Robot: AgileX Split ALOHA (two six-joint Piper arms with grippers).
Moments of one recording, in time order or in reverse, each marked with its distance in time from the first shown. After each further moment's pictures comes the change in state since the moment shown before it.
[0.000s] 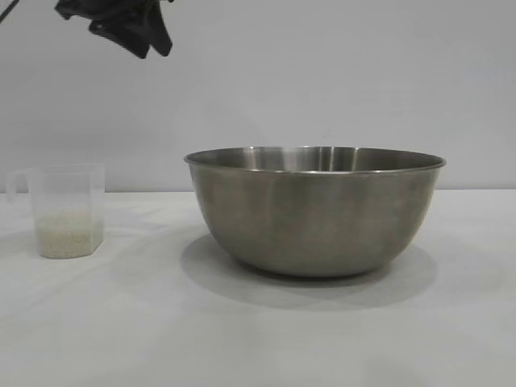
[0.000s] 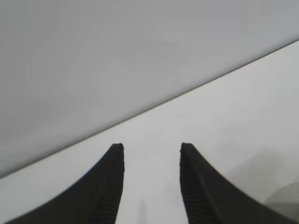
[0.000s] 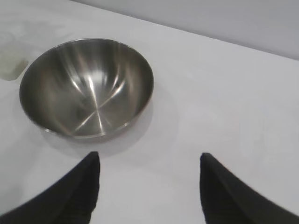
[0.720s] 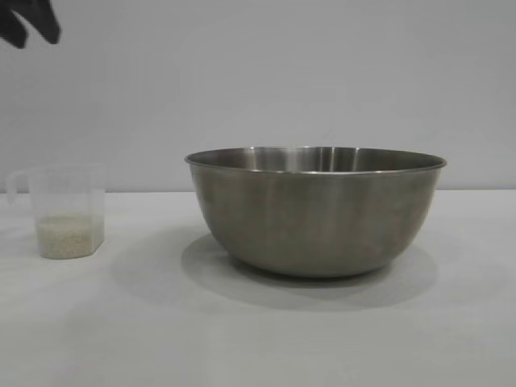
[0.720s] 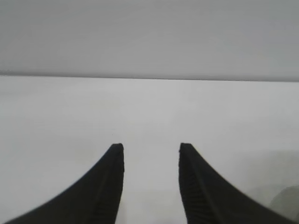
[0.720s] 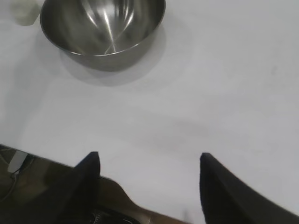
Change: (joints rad) left arm 0.021 -0.221 0.398 0.070 -0.202 -0.398; right arm 0.000 -0.238 0.070 -0.023 0.157 0.092
